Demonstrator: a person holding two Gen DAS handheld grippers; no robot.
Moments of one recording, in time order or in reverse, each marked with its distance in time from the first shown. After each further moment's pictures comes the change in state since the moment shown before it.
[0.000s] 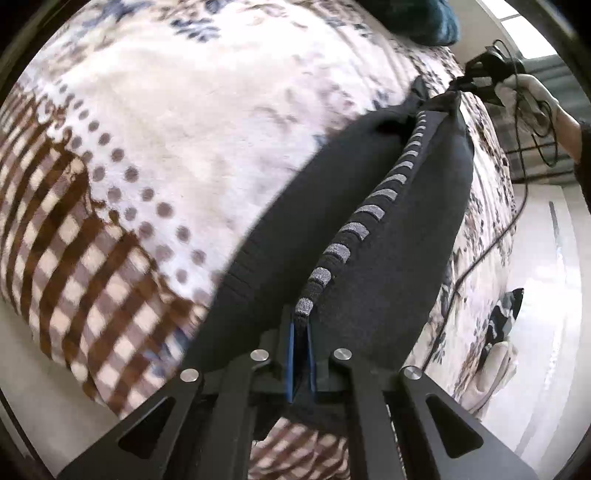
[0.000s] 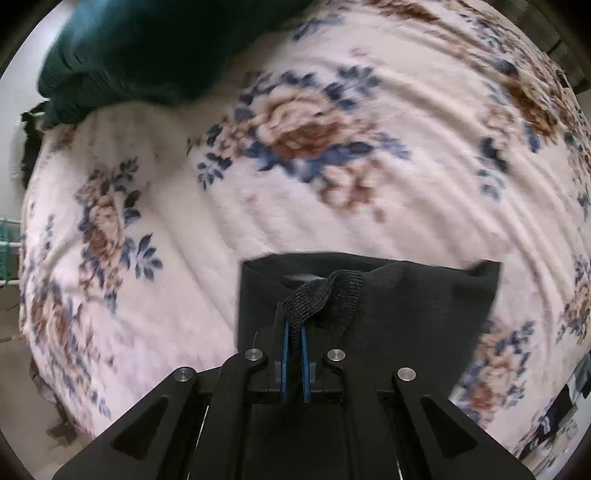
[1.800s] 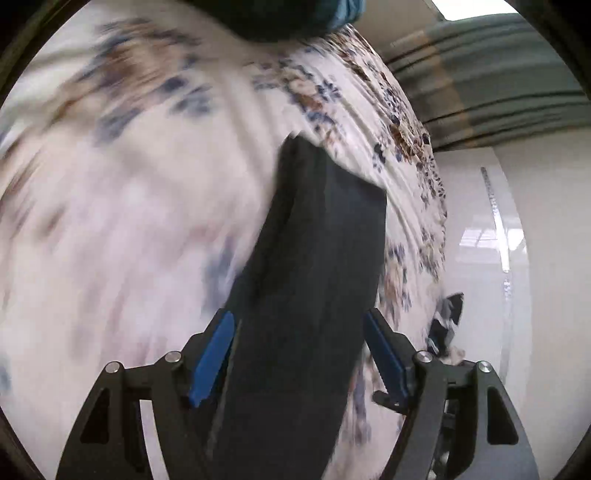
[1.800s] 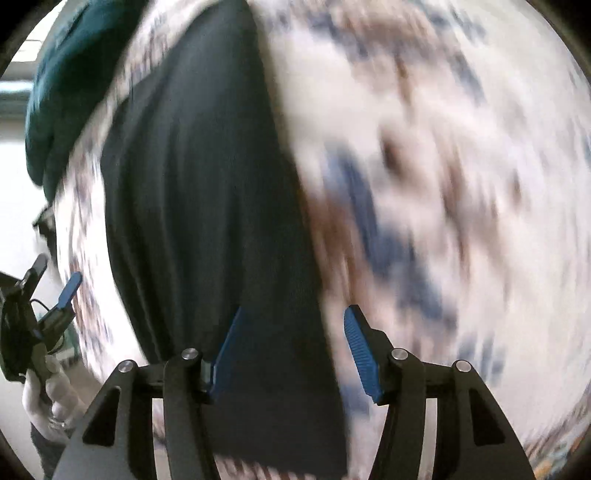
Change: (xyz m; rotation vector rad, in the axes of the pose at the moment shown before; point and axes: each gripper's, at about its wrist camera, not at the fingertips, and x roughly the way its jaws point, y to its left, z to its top) left arm 0.080 -0.181 0.266 0.315 0.111 -0.275; right arm 0.003 -0.198 -0.397 0.532 -0.032 0.290
